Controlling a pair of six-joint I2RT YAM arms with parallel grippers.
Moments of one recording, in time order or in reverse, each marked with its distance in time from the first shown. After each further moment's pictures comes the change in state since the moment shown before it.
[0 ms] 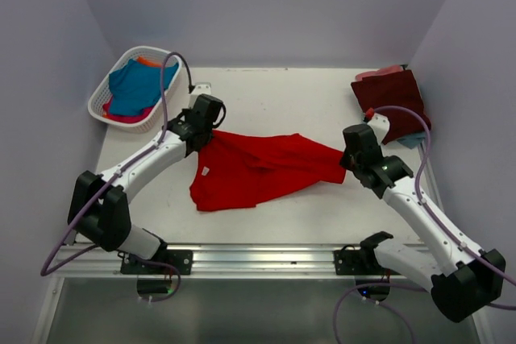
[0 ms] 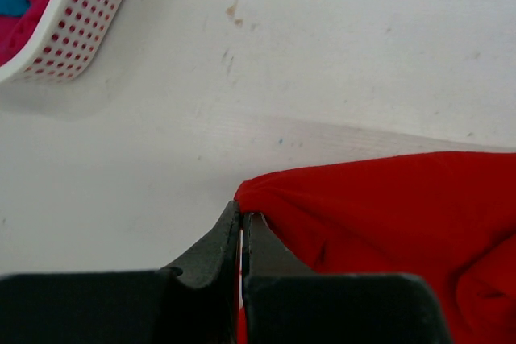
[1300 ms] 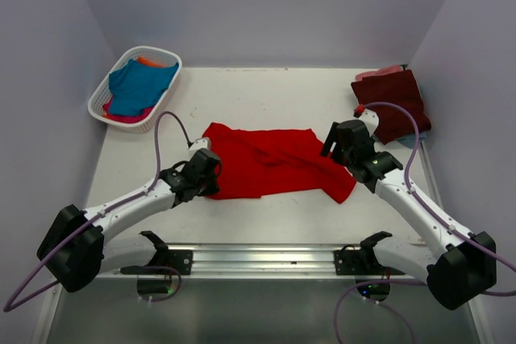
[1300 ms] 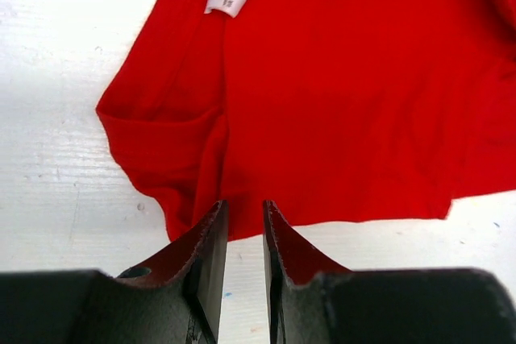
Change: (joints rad) left arm -0.169 -0.318 -0.504 0.092 0.340 -0.373; right arm 0.000 0.074 -0.032 0.172 -0.077 -0.005
